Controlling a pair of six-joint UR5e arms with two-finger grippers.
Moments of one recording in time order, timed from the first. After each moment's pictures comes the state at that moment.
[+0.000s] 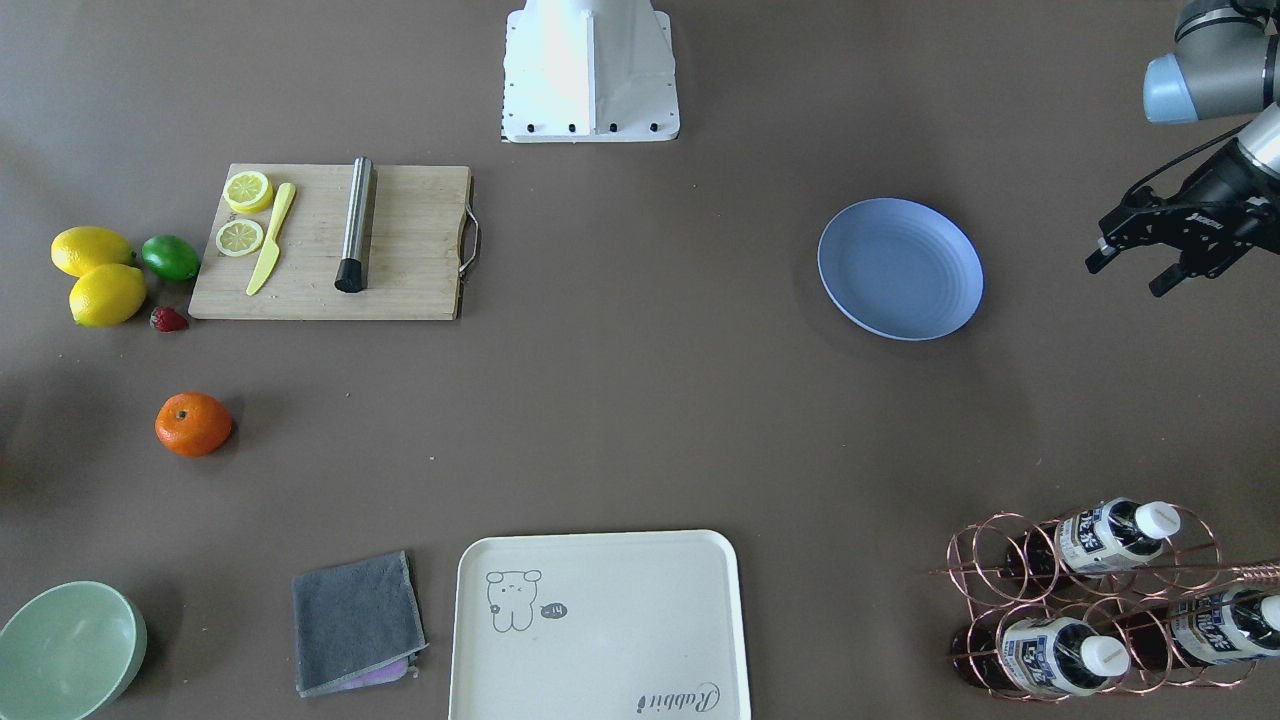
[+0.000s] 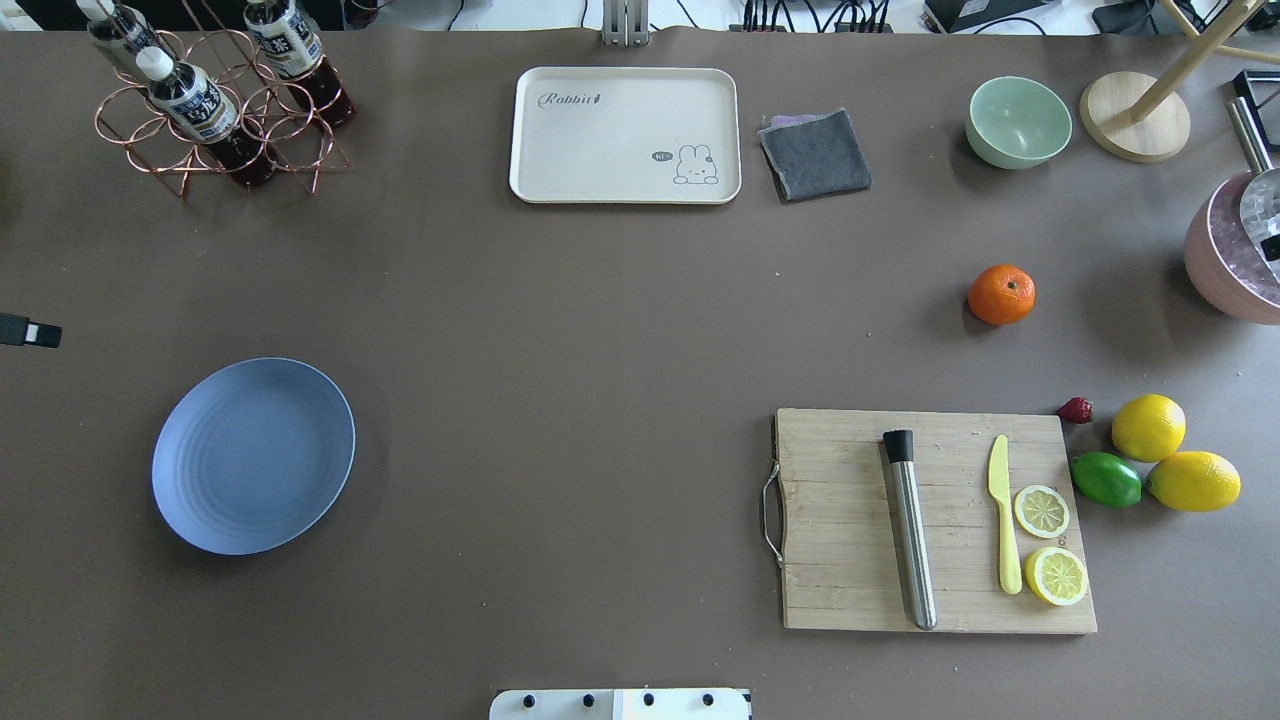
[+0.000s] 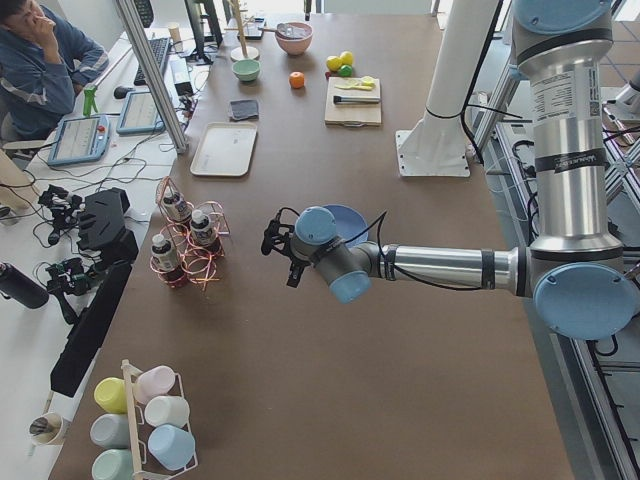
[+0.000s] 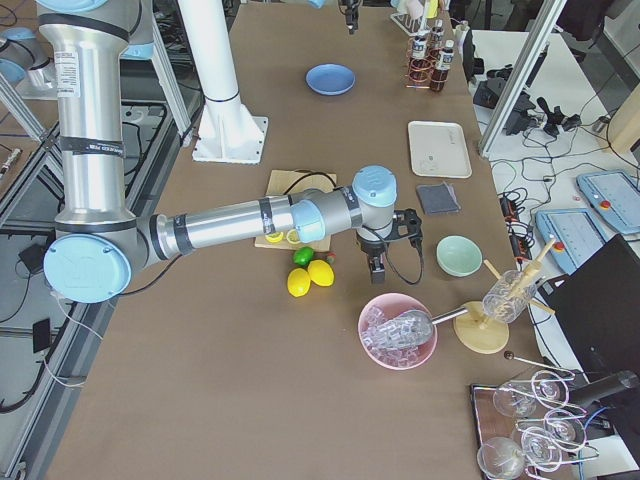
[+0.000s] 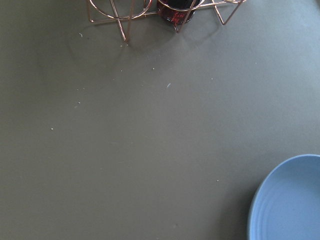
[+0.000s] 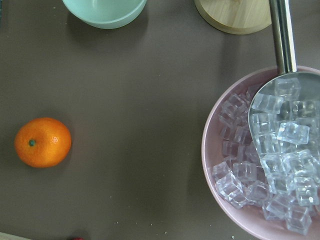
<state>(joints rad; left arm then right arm) -1.09 -1.42 -1.68 -2.54 -2.28 -0.79 1.36 -1.58 1.80 -1.40 2.34 0.29</state>
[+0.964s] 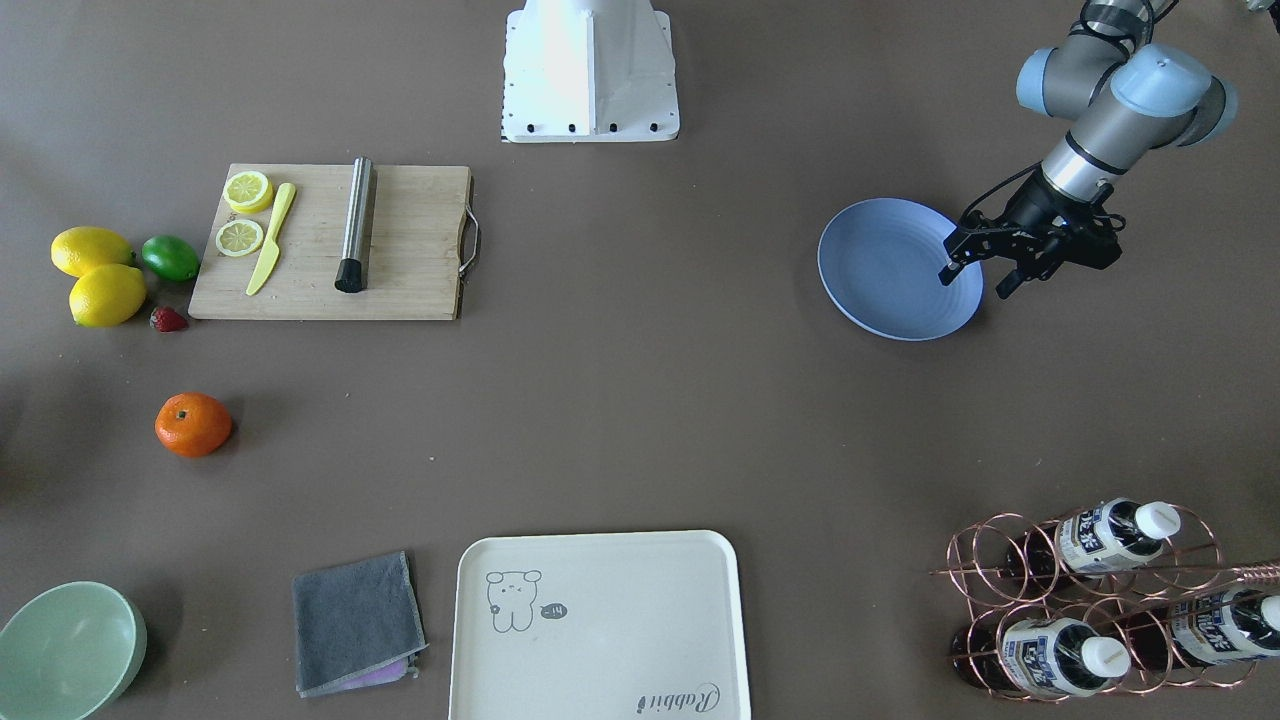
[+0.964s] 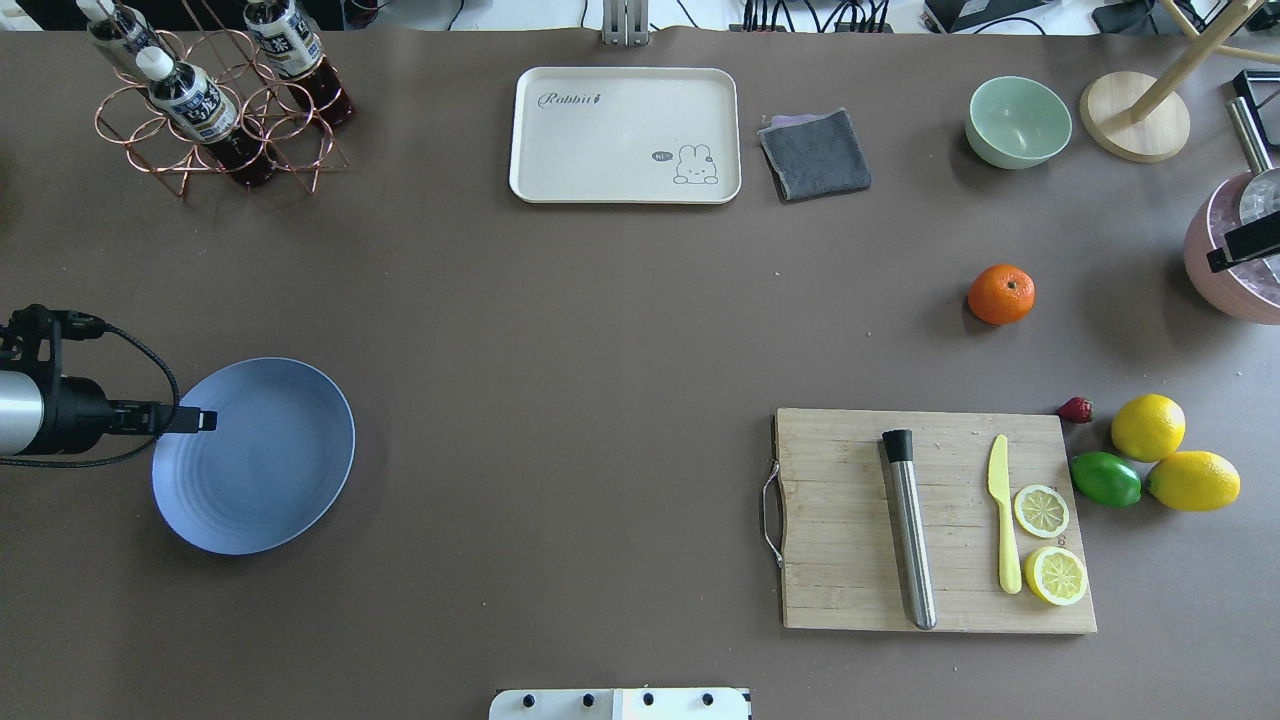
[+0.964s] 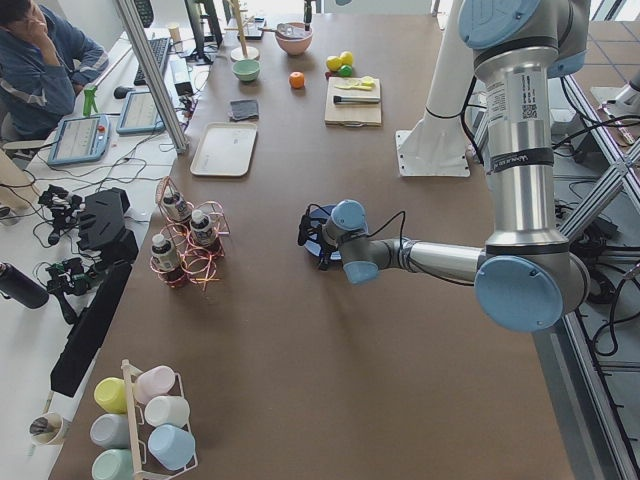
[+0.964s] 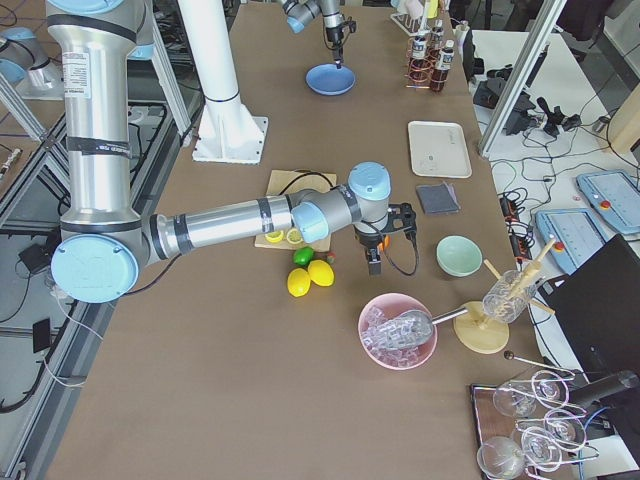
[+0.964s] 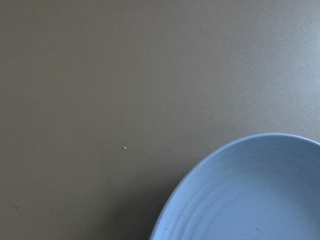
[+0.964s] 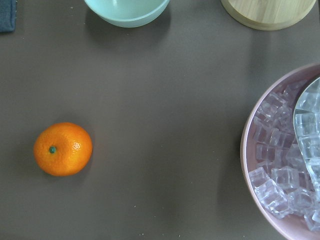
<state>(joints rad) -0.71 -1.42 -1.66 -2.68 -1.94 -1.10 1.30 -1.59 1.80 -1.32 2.32 0.38</state>
